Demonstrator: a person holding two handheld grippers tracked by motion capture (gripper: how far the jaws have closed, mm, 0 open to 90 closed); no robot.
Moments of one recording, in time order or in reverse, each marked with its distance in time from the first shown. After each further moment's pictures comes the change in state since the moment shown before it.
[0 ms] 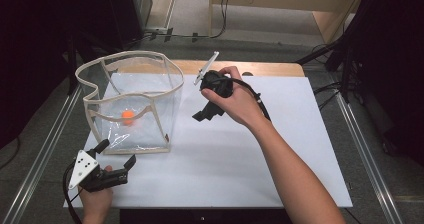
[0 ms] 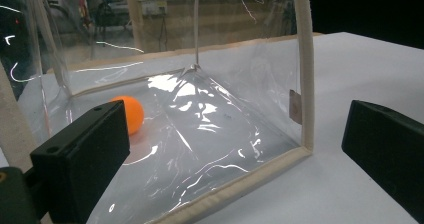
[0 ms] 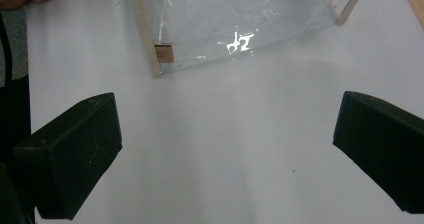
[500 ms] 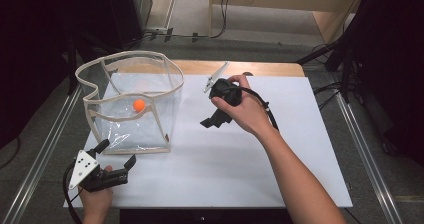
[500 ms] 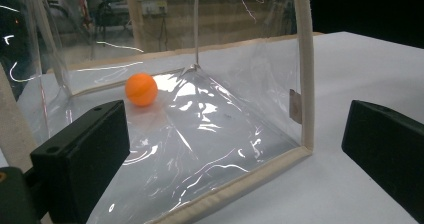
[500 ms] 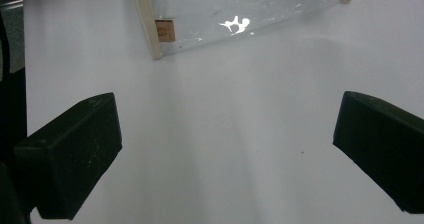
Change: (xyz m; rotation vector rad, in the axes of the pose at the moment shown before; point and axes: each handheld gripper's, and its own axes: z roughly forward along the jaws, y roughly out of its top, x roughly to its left) left arm 0.000 0.000 0.000 0.002 0.000 0.002; right arm 0.004 -0.031 0.003 -0.029 -0.002 0.016
